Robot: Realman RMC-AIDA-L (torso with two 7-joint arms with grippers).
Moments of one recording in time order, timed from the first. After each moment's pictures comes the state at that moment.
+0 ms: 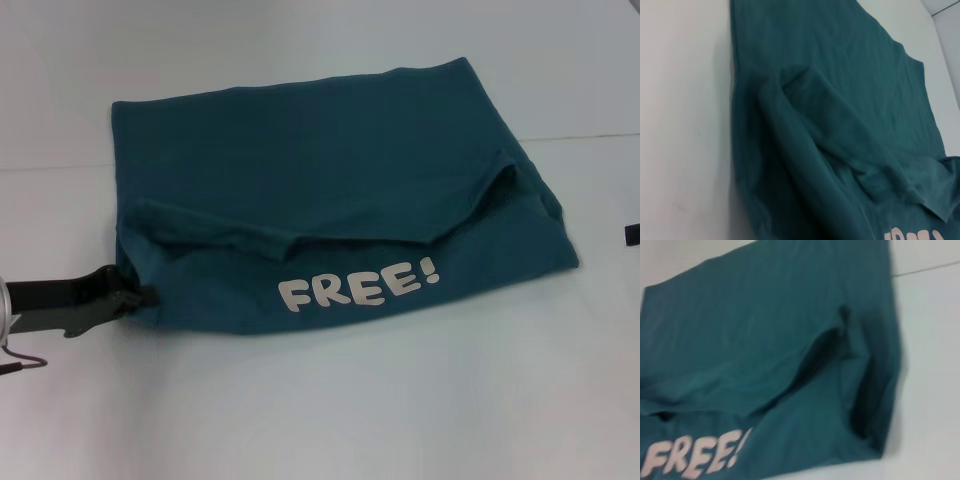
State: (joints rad) left arm -0.60 -2.04 0.71 0.68 2.22 1.25 -2.56; right arm 0.62 1.78 -0.56 -0.80 -2.47 -1.51 2.41
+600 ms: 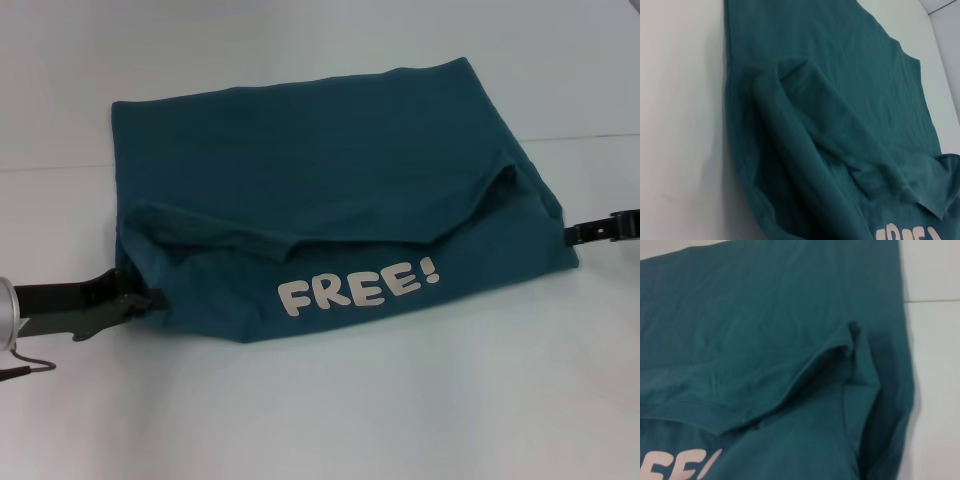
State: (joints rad) left arm -0.60 -2.05 0.71 0.68 2.22 1.25 -2.56; right arm 0.66 1.91 -0.67 -0.78 -2.53 -1.22 2.32
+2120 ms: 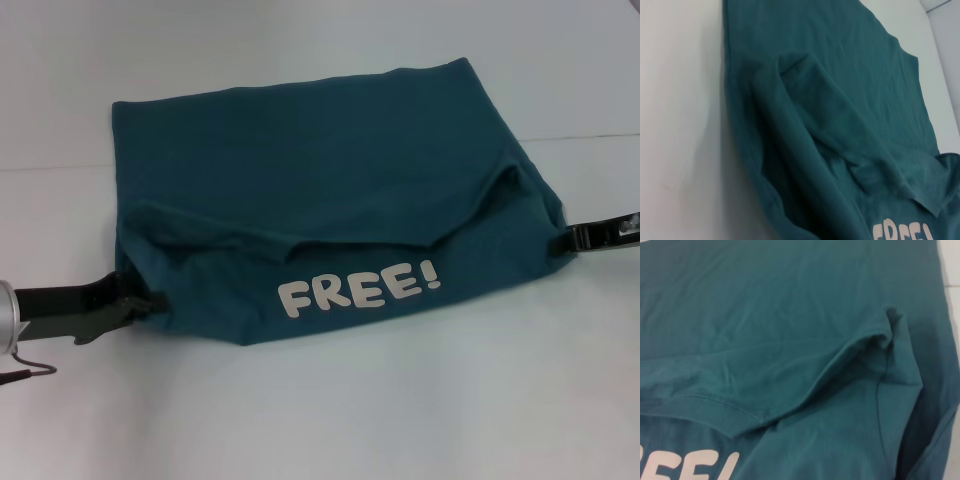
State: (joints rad) left arm -0.60 -2.05 0.71 0.68 2.21 1.26 -2.56; right arm 0.71 1.92 -0.73 -0.64 -2.52 -1.10 2.32
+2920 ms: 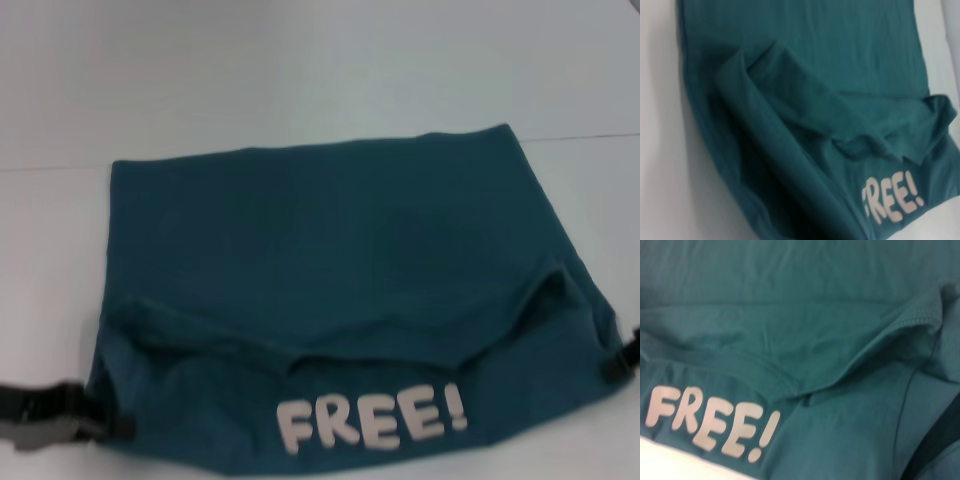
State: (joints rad) left arm -0.51 -2.03 0.67 0.91 2.39 1.79 -2.57; right arm 0.63 1.90 -0.72 -0.91 -2.62 -1.78 2.45
